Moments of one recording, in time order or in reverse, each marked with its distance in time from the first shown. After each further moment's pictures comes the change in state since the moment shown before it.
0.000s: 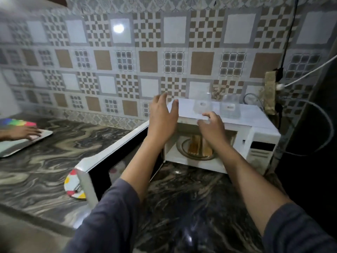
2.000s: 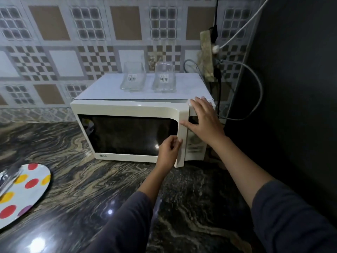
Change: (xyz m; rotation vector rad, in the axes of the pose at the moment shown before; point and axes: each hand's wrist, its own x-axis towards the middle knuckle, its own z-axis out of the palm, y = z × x) left_hand -0.106 -0.065 0.263 -0.381 -0.523 -0.174; right_hand 0.026 0.174 -0.118 -0.646 -0.001 -0.293
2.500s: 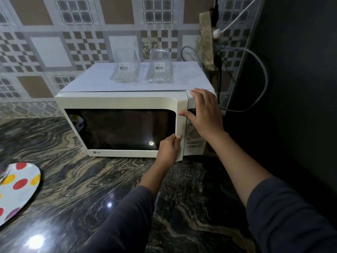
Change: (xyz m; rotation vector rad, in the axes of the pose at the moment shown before) left_hand 0.017 -0.027 0.012 0.237 -0.042 0.040; right_hand 0.014 0.013 0.024 -0.137 0.213 -0.050
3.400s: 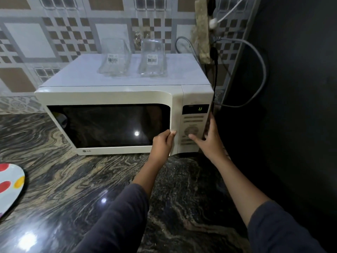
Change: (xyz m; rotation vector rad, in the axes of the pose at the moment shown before) left_hand 0.012 -0.014 0.006 -0.114 -0.011 0.011; right_hand -0.086 0.040 0.039 0.623 -0.152 0.582
